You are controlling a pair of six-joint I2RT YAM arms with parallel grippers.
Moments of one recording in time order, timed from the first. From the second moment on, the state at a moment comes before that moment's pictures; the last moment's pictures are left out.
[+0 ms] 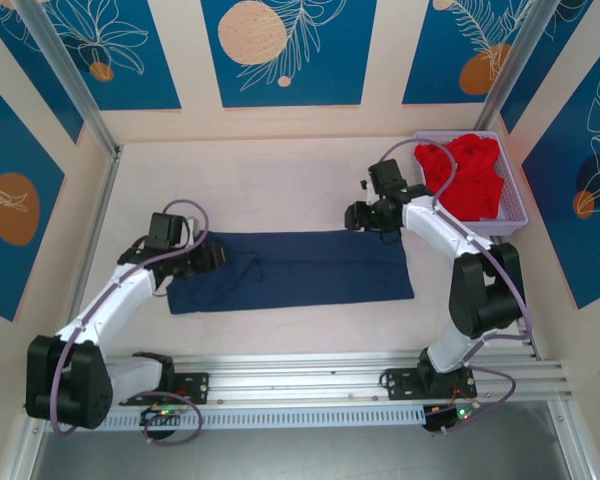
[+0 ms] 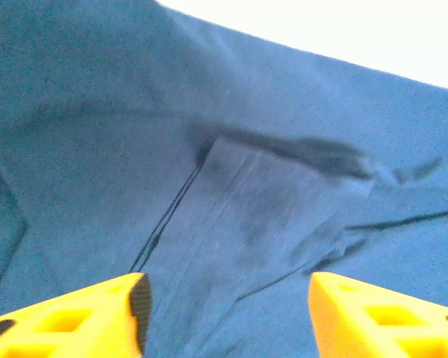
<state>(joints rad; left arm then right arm) -0.18 1.19 0.76 -0.54 0.24 -0.40 0.30 1.65 1.24 -0.68 -0.13 0.30</state>
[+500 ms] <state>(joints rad) -0.20 1.62 0.90 -0.34 0.37 -0.34 0.37 1.75 1.28 -0.68 -0.14 0.29</state>
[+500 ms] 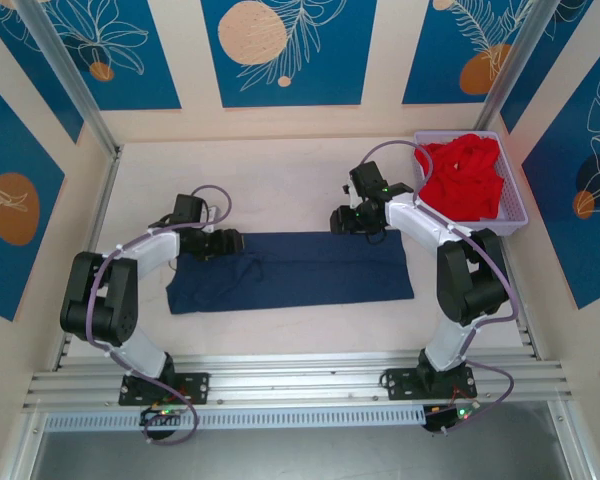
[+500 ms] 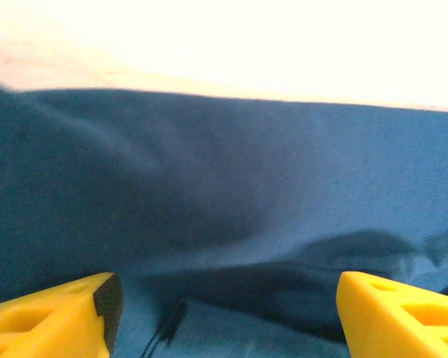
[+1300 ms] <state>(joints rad) -0.28 1.12 0.80 -0.58 0.43 -0.42 0.57 1.66 1.22 -0.53 -0.23 0.29</state>
